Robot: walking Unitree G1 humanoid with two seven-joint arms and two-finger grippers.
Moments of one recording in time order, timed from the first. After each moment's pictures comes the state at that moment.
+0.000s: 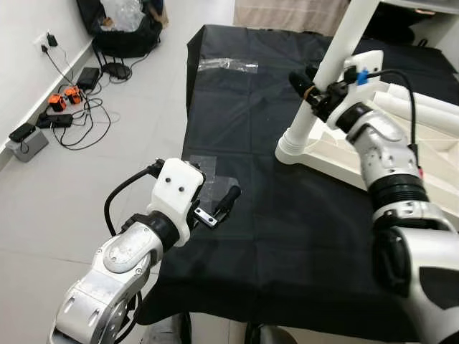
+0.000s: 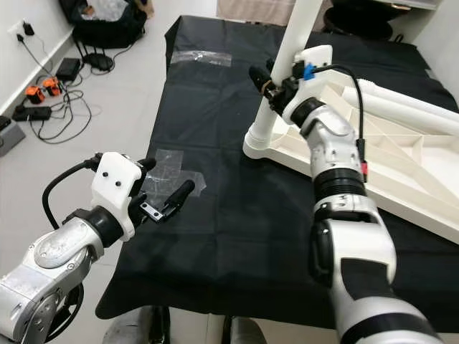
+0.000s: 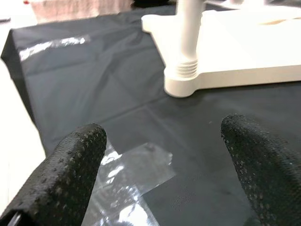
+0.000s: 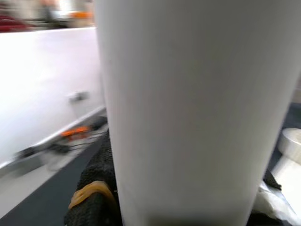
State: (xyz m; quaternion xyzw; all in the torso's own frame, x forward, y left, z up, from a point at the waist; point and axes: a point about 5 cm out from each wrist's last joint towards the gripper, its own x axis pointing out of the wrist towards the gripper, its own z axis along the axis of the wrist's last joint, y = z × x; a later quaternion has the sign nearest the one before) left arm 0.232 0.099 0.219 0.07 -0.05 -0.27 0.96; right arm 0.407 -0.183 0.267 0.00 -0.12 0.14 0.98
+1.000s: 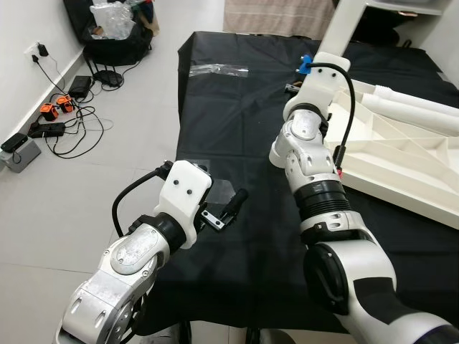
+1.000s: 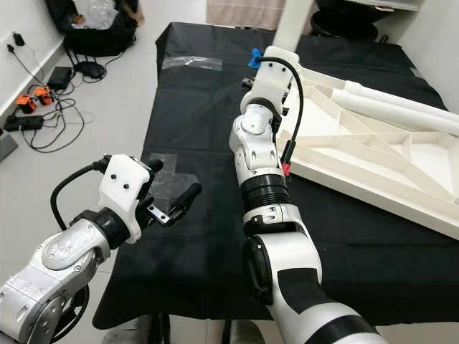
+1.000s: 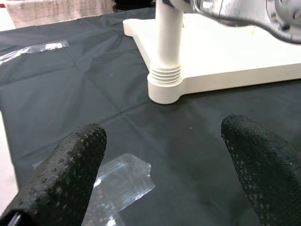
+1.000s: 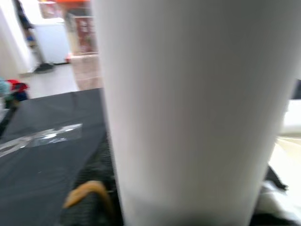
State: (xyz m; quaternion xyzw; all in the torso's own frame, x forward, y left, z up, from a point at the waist) left arm 0.230 0.089 0.218 0.06 -0.05 -0.28 0.96; right arm 0.400 -0.115 0.271 0.05 -0.11 -0.16 0.98
